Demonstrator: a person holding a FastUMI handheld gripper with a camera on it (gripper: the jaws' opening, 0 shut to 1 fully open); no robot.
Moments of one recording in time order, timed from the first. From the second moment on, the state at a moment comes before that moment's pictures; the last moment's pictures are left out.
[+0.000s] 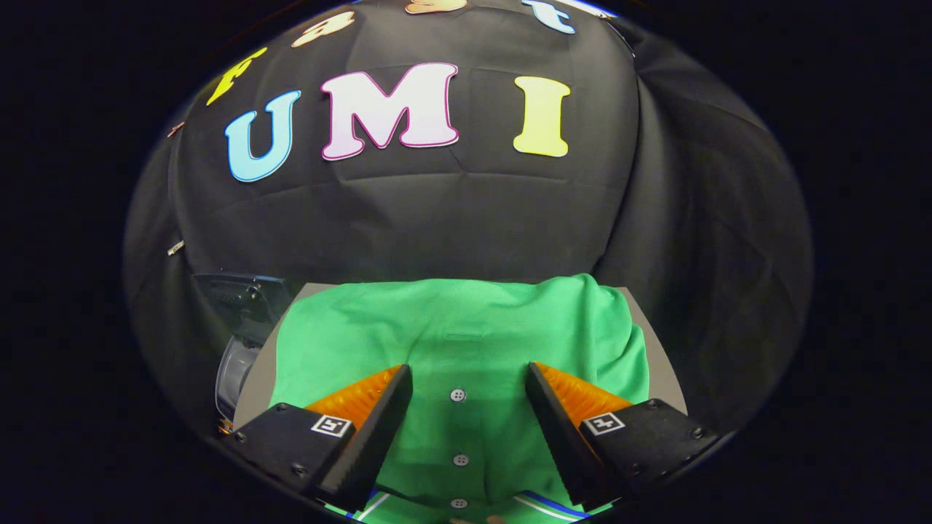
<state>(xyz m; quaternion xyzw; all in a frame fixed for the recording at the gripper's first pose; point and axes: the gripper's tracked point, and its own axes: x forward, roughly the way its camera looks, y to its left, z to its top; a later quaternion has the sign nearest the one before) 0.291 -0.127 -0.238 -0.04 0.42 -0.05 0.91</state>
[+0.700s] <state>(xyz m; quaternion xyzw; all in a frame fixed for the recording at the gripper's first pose) 0.292 -0.126 -0.232 -0.04 0.41 -0.04 0.91</state>
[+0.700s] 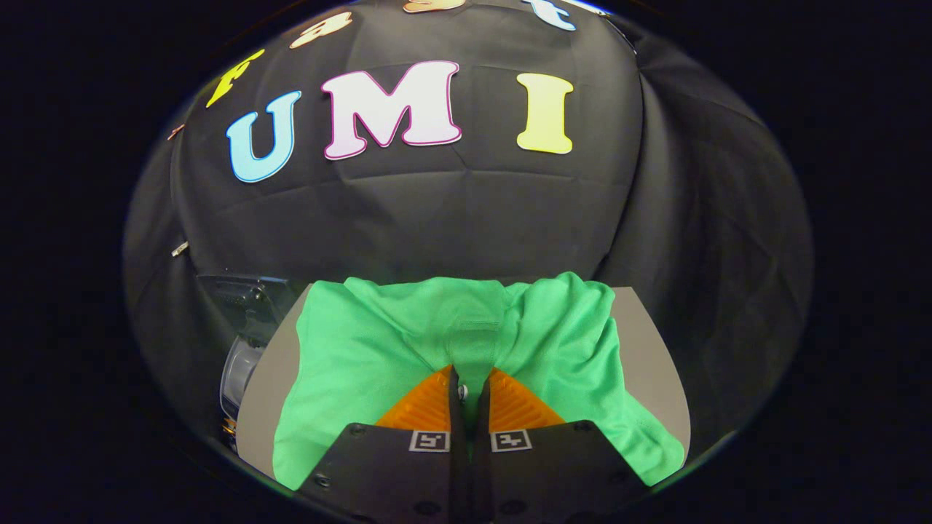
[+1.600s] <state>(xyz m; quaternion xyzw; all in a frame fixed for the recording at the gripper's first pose) 0.258 0.012 -0.006 -0.08 0.16 0.04 0.98</state>
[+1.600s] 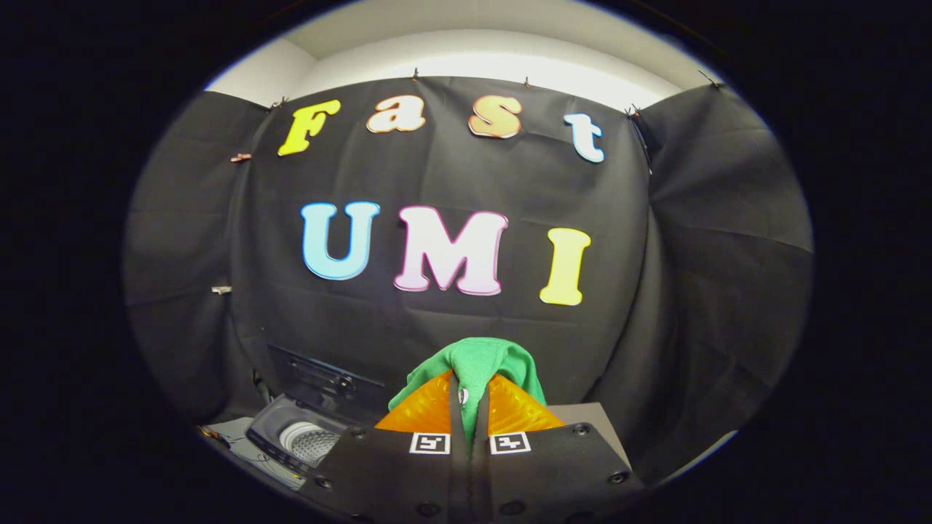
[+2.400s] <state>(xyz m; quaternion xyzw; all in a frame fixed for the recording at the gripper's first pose) 0.290 0.259 -0.098 0.00 0.20 0.27 0.94</state>
